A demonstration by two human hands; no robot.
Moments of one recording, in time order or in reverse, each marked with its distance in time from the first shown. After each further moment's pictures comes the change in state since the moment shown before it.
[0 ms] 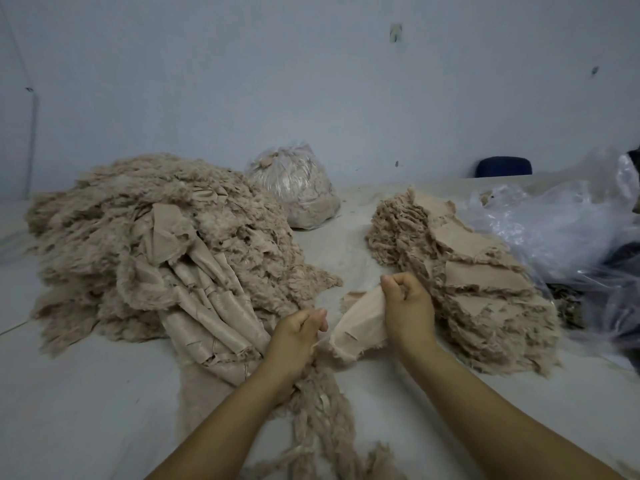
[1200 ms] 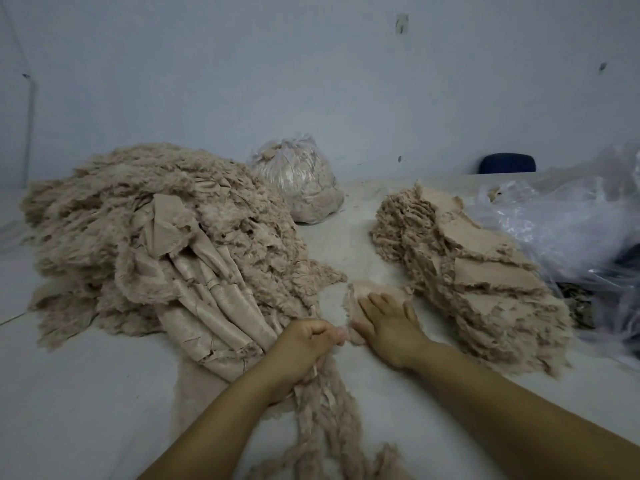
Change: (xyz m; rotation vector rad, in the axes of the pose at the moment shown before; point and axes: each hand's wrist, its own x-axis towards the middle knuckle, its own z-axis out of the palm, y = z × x) left_hand -0.001 -0.005 -0.010 0.099 -0.232 -0.032; right_hand 0.012 0.037 0.004 -1.114 -0.747 -0.263
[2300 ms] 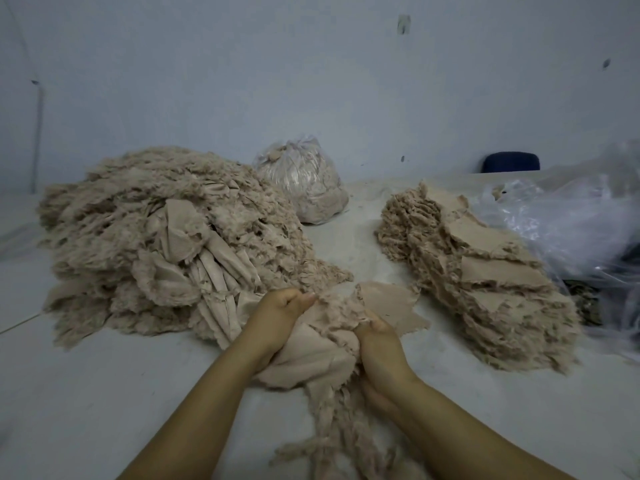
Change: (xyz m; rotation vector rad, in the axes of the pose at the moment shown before) left_hand 0.007 0.019 -0.041 0.128 0.199 0.129; right_hand -0.052 -0.086 -0.004 1.800 0.174 0.197
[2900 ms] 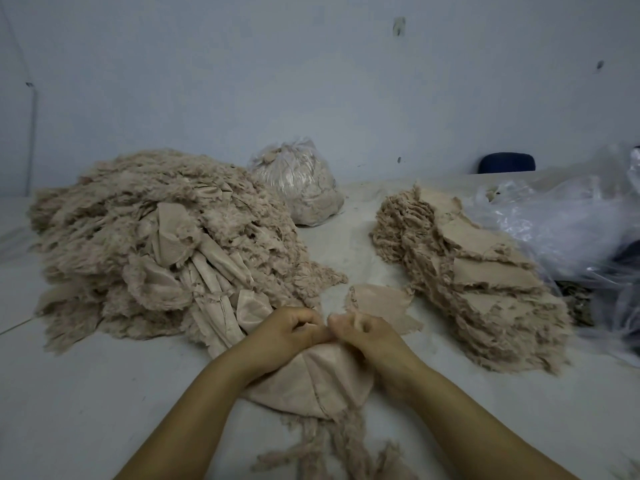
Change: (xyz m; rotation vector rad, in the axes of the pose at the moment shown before) left_hand -0.010 0.001 0.005 0.056 -0.334 0.078; right_hand 0.005 -0.015 -0.026 -0.428 -0.271 -0.053
